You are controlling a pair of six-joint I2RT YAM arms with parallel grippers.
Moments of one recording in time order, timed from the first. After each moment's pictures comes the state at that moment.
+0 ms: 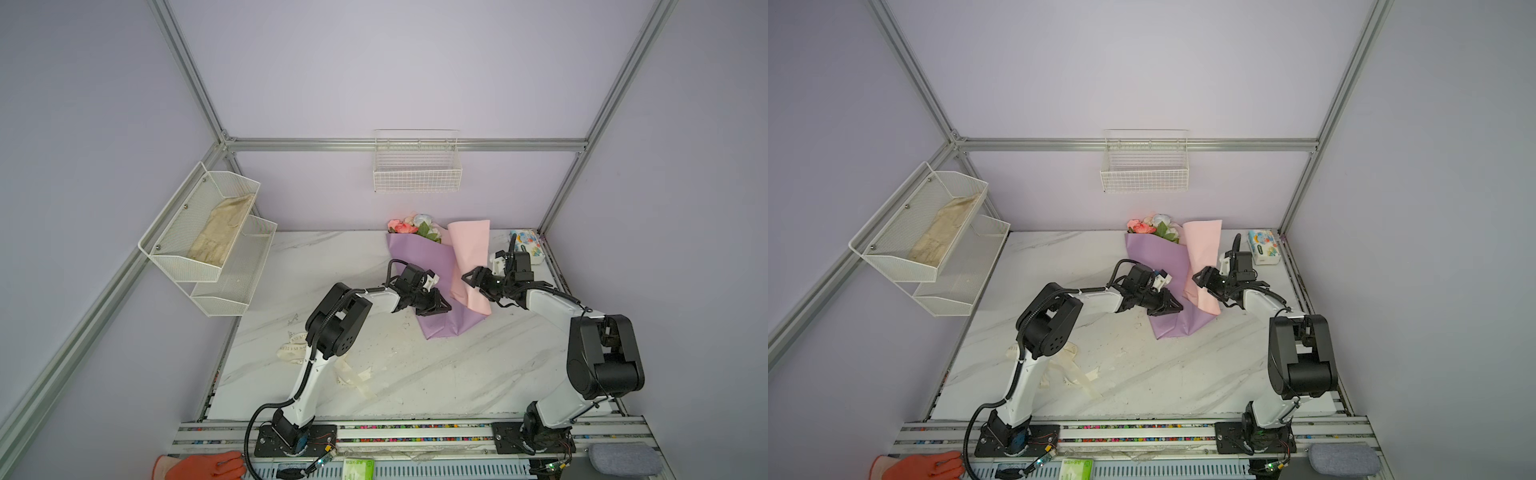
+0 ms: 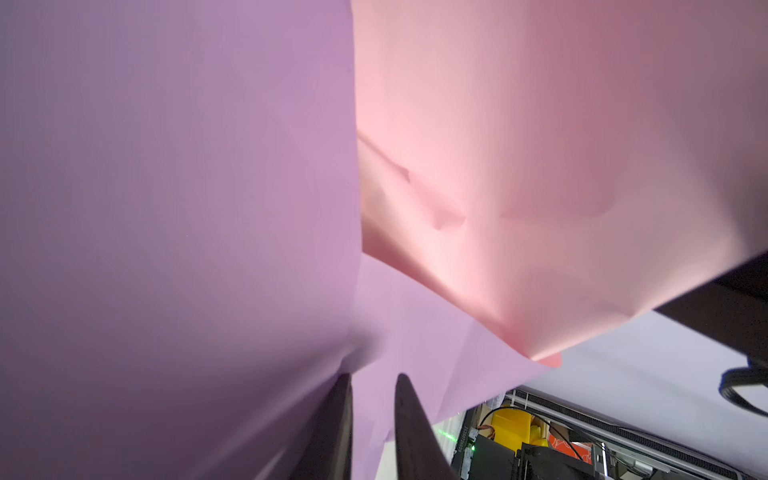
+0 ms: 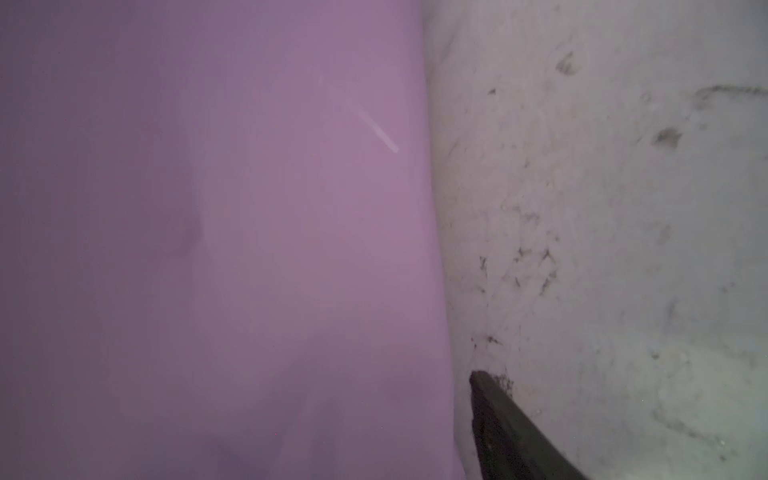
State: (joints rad) left arm -0.66 2.28 1.50 0.04 0.72 -0.84; right arm 0.09 1.60 0.94 -0.14 -0.51 0.64
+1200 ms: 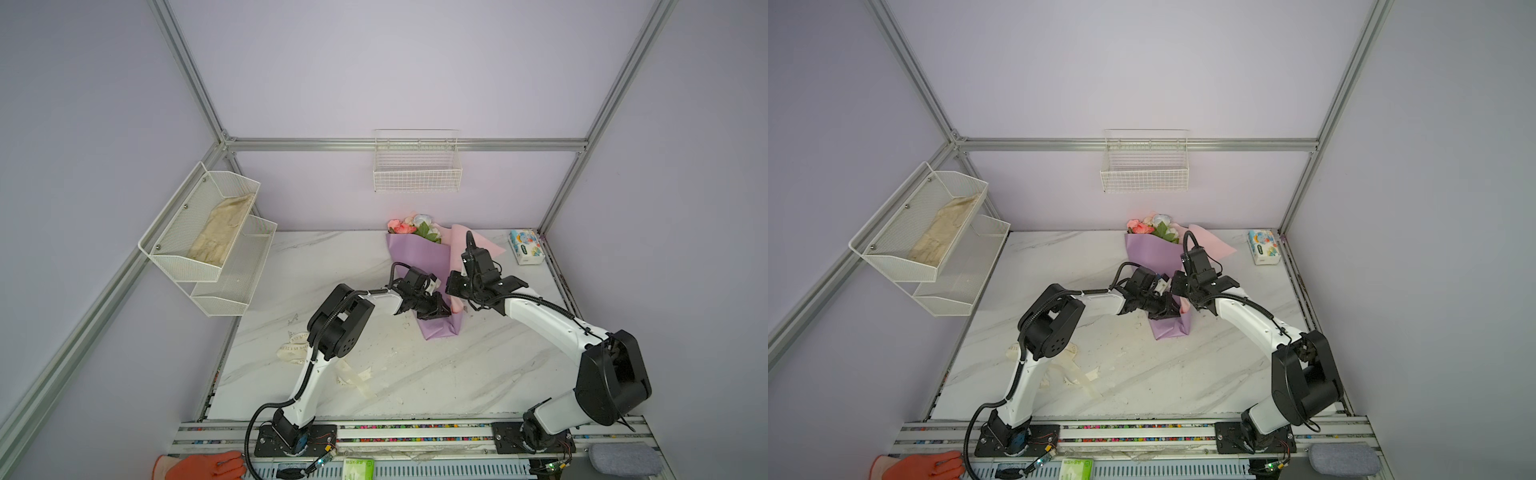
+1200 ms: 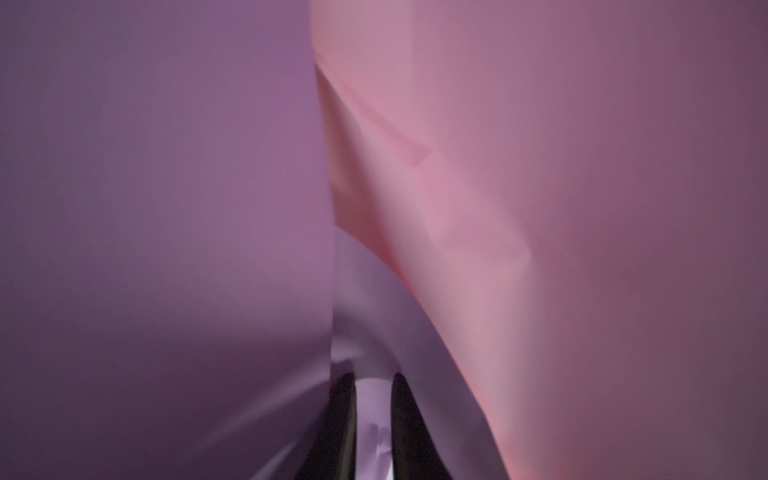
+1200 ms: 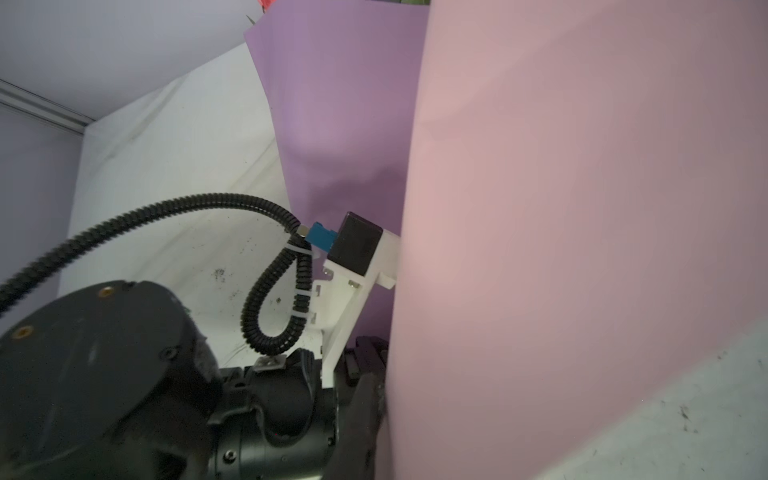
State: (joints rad) left arm -0.67 2.24 1.47 0.01 0.68 -0.84; right arm 0.53 1.55 1.17 -0.44 0.09 0.65
